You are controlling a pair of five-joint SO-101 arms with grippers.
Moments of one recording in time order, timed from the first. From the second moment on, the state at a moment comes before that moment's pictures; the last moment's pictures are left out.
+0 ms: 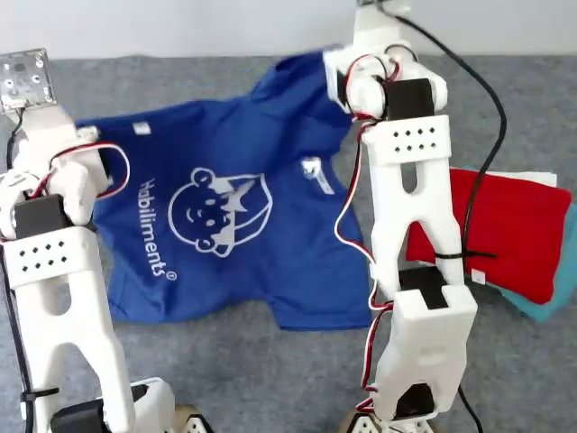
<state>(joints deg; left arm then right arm) -18.5 -23.3 20.3 52.2 2.4 -11.5 24.7 -50.8 72.8 8.6</state>
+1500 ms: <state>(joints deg) -36.1 -60.1 84.5 36.9 -25.5 -6.9 -34.4 44.1 74.5 33.8</state>
